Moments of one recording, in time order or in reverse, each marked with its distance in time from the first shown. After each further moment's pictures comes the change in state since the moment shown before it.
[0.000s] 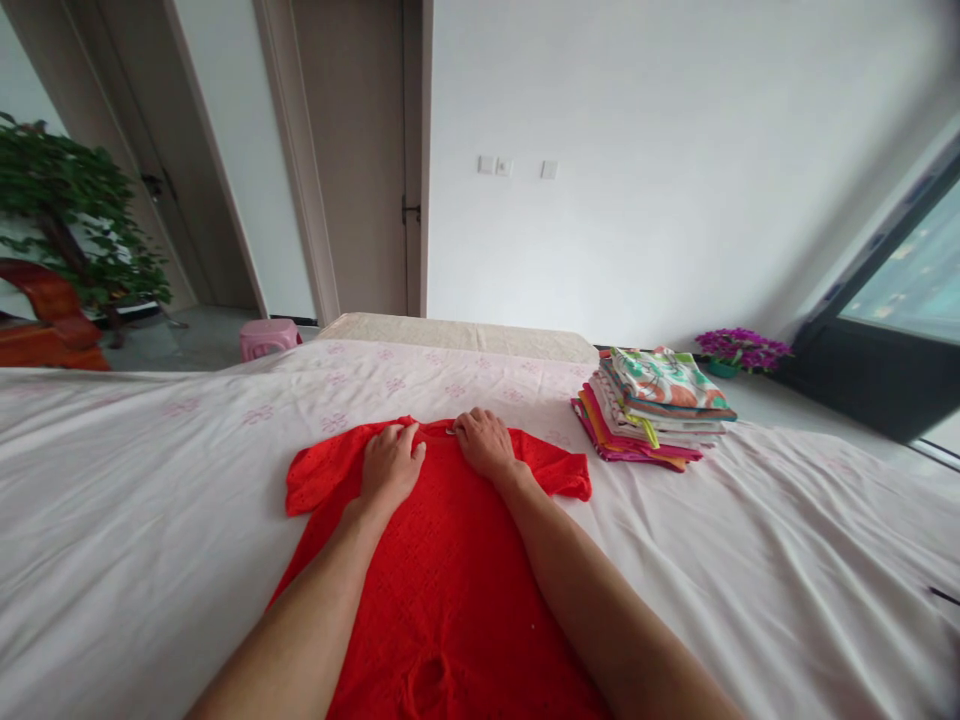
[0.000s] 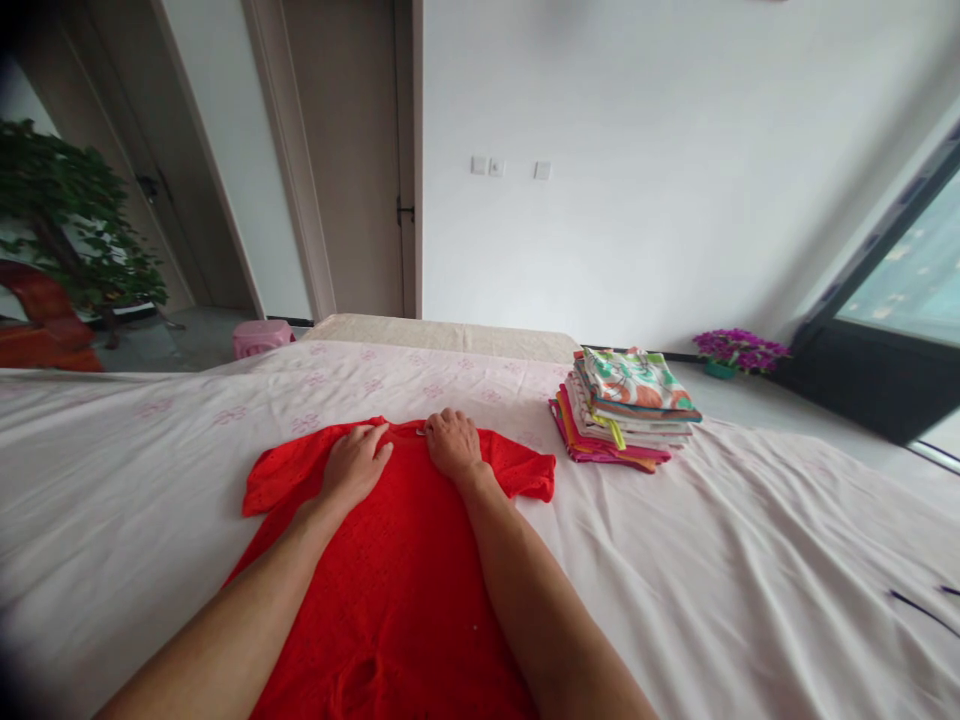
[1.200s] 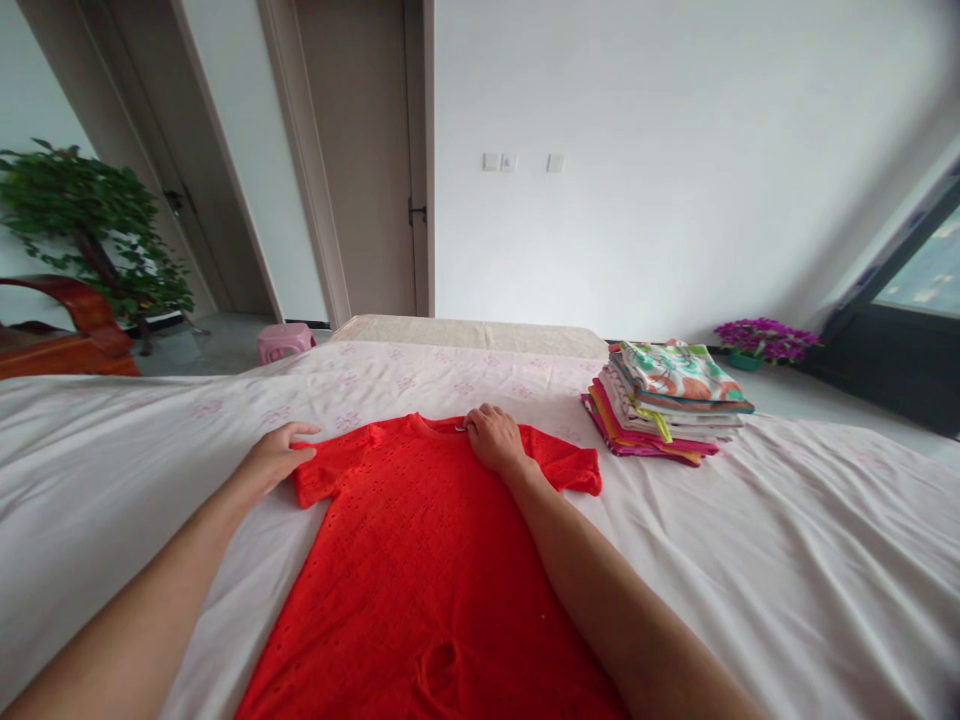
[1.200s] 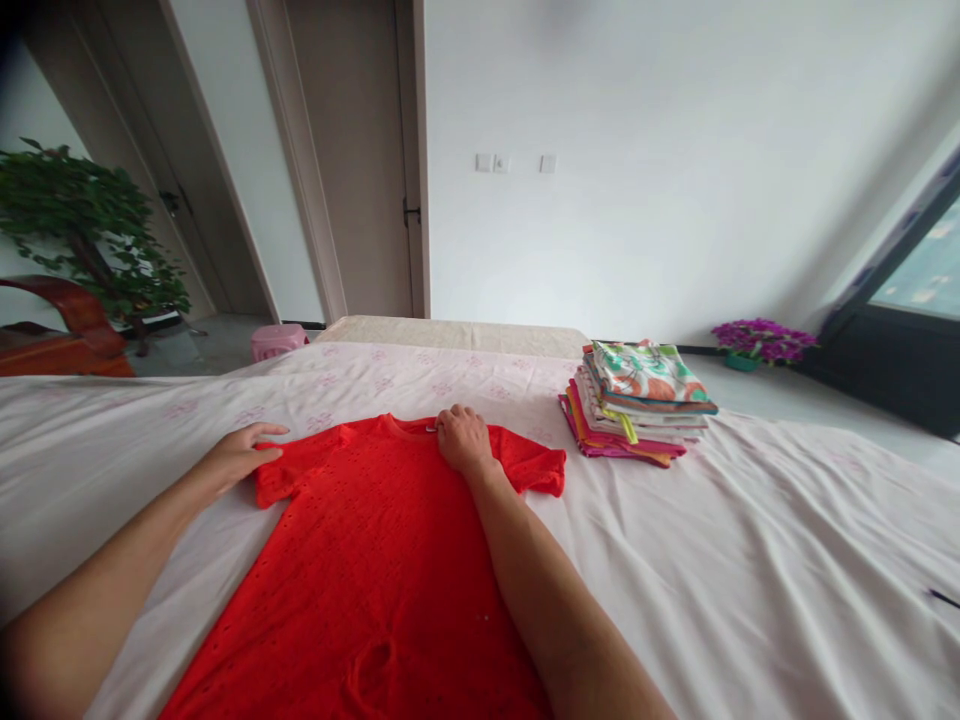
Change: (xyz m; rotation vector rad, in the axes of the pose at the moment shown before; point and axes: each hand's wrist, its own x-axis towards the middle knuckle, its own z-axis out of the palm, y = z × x) left_hand 0.000 -0.162 -0.095 -0.481 -0.149 -0.473; right_hand 0.001 0.002 -0.003 0.028 -0.017 0.000
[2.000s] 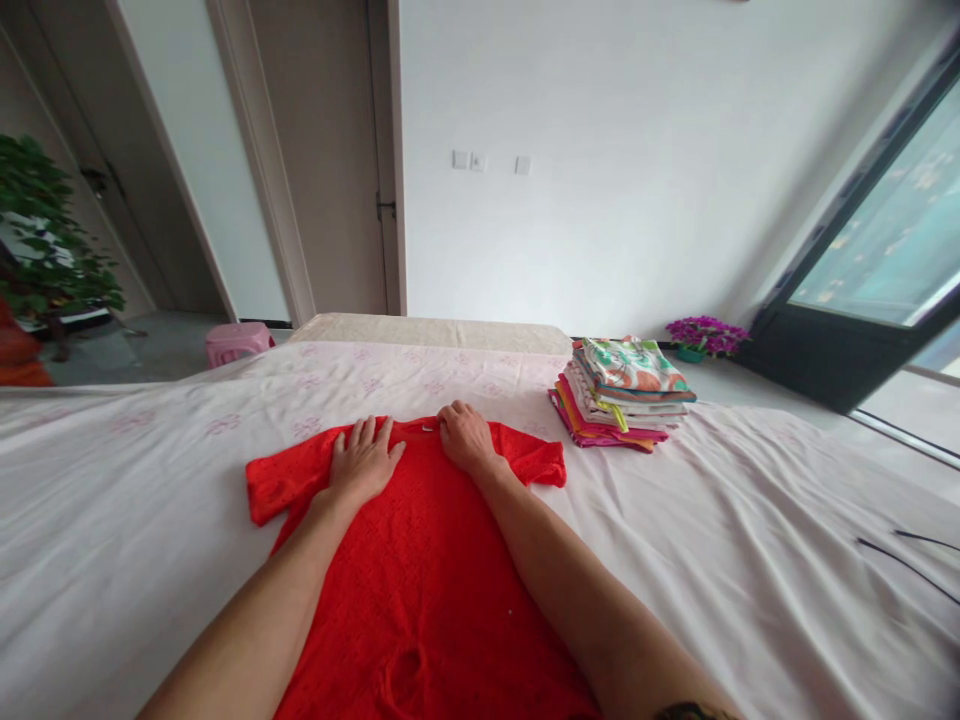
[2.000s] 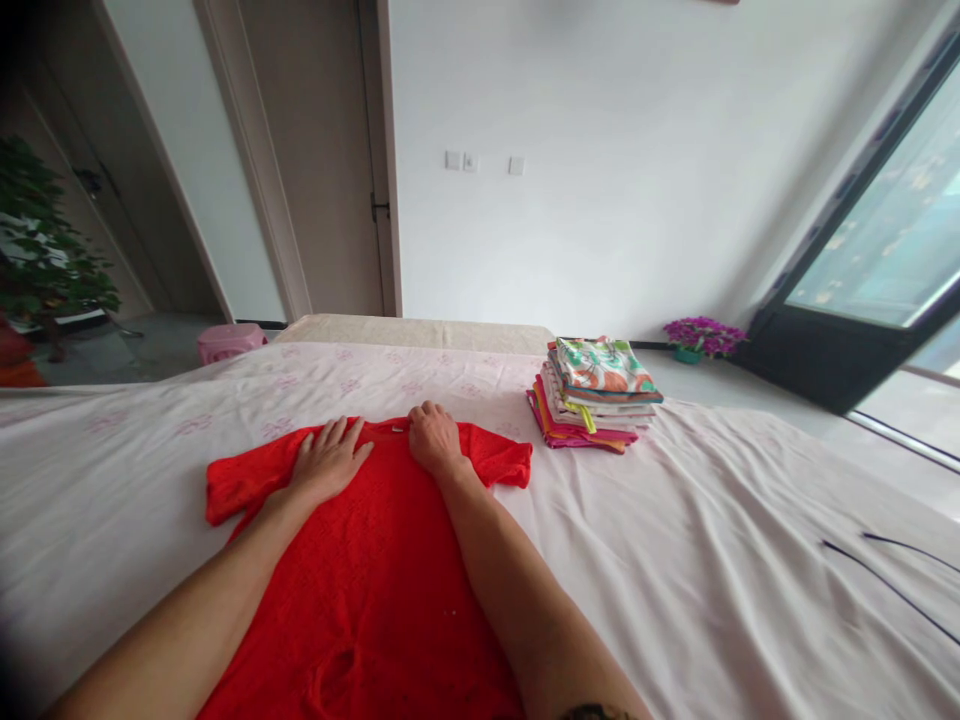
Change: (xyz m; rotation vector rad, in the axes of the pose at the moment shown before) left_hand -0.029 0.082 0.160 0.797 0.012 0.386; right_hand 0.000 0.002 0.001 0.041 0.023 0.011
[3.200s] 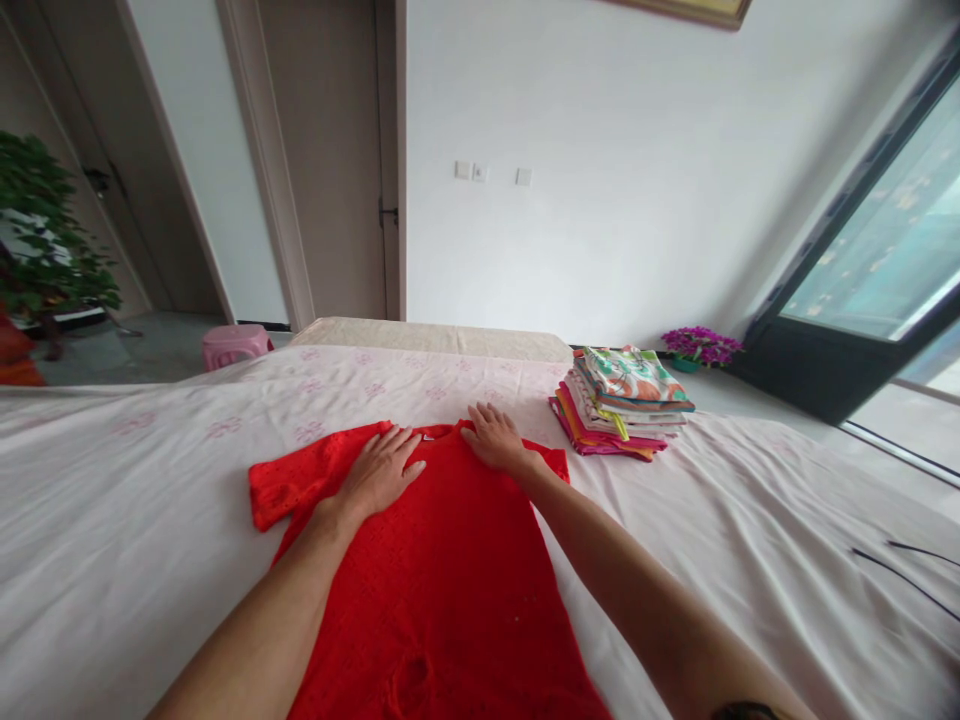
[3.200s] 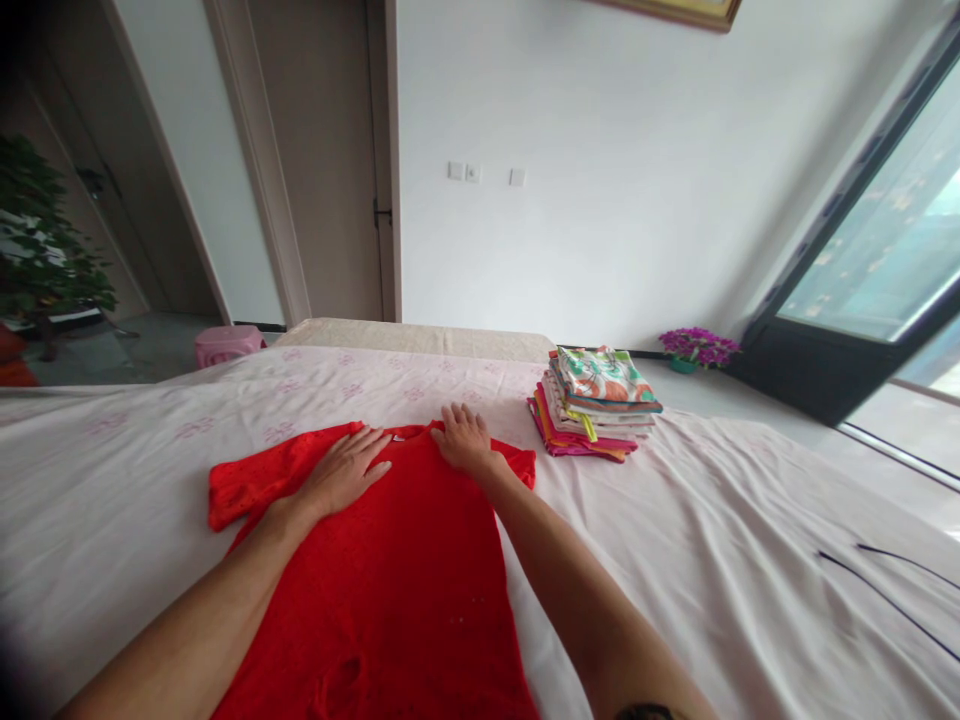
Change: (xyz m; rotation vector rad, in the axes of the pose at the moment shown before) left_hand -0.002 -0.001 0.000 -0.126 0.052 0.431; right_hand -0.009 0.042 -0.018 -0.092 -0.257 0.171
